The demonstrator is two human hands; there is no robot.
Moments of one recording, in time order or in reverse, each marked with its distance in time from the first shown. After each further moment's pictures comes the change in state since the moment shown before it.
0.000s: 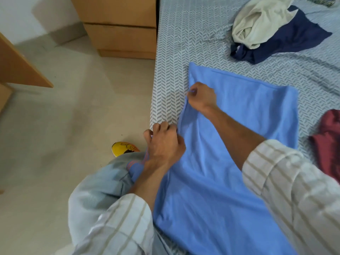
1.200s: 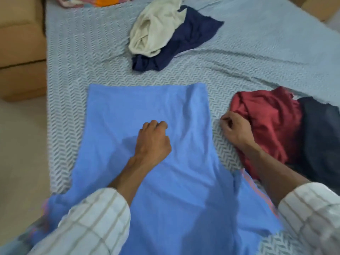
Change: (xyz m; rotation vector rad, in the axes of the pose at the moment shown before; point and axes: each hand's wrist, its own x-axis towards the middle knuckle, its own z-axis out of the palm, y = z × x) left_hand 0.069 0.213 0.070 0.020 -0.070 0.466; right_hand -0.093 0.345 -0.170 -0.036 0.324 0.204
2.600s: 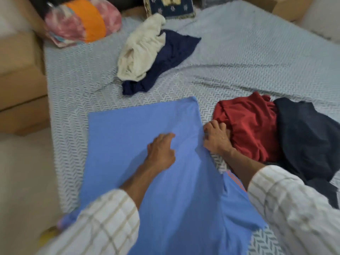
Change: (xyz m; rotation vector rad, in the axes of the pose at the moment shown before) left_hand 0.016 0.045 0.003 -0.095 -0.275 0.026; right_hand -0.002 -0.006 0.009 -0.208 -0.164 0.031
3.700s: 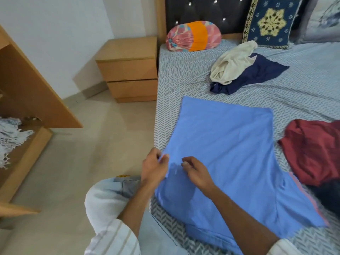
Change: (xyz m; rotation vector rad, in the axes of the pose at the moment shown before) left_hand -0.297 -0.142 -0.044 -0.567 0.664 -0.576; right_hand -0.246 -0.277 0.056 0.828 -0.483 -0.095
